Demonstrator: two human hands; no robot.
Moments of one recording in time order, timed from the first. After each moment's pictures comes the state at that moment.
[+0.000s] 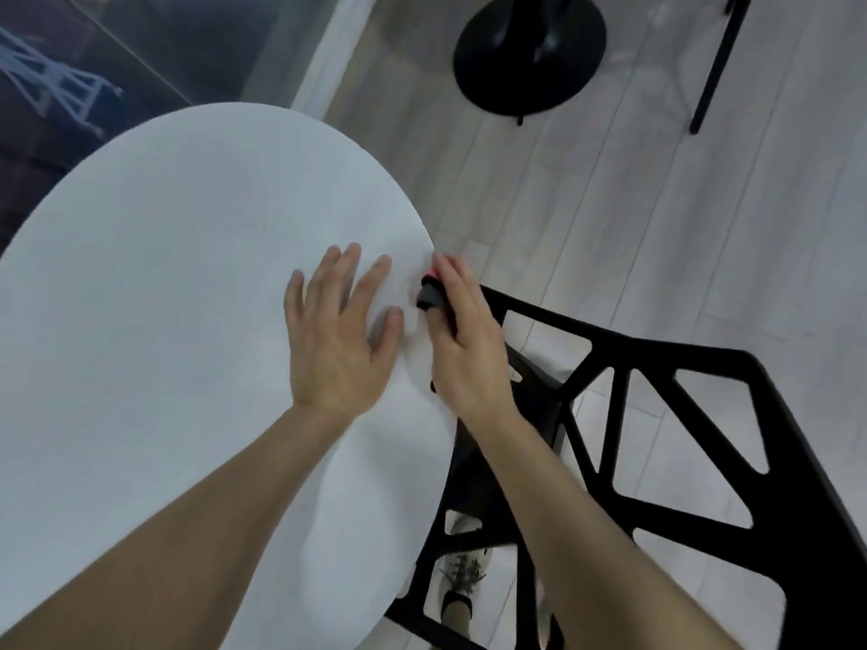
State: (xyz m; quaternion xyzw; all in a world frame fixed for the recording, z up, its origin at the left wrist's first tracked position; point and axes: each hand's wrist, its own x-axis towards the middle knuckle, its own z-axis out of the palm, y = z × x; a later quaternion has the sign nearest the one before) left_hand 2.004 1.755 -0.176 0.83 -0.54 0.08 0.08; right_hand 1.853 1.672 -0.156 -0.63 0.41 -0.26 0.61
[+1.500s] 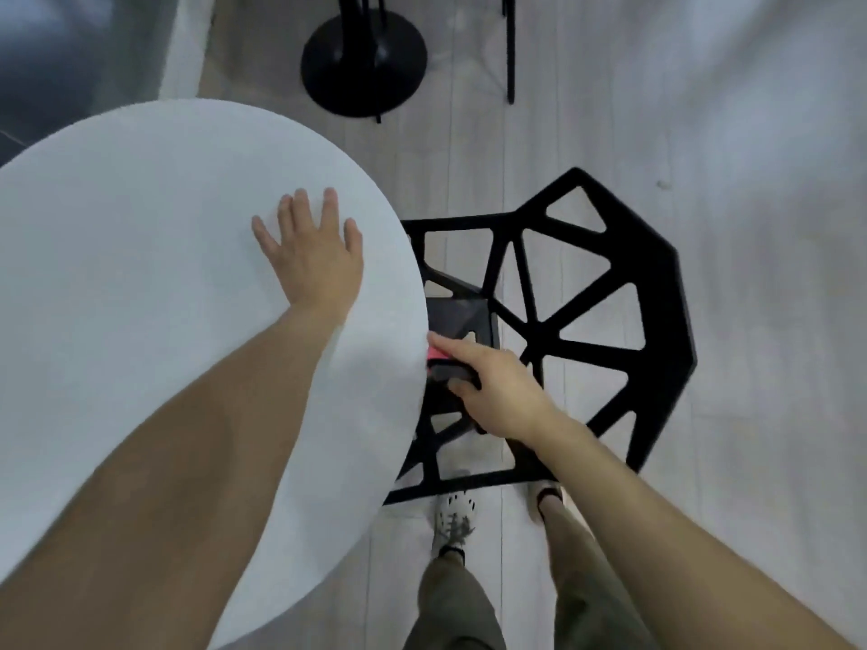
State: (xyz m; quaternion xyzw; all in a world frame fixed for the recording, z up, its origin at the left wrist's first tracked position) left_hand 1.992 1.753 -0.149 0.84 -0.55 -0.01 -0.01; right_hand 1.728 1.845 -0.119 -0.70 0.51 -0.04 0.49
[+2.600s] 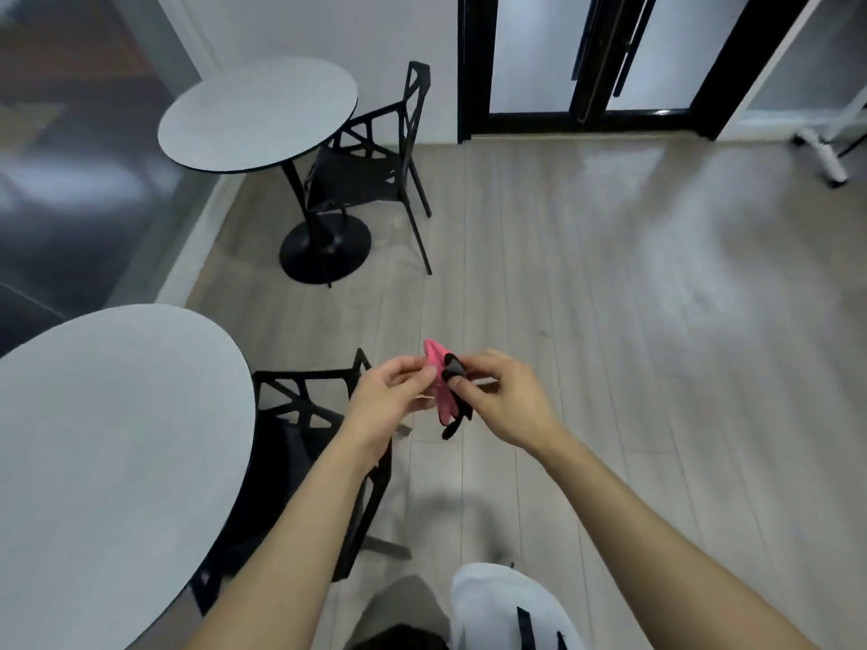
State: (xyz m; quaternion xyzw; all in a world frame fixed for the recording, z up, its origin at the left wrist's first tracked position) left_hand 1.595 1.748 0.085 0.61 -0.33 -0.58 0.43; right_hand 1.394 1.704 0.085 -0.67 0.50 -0.27 0.48
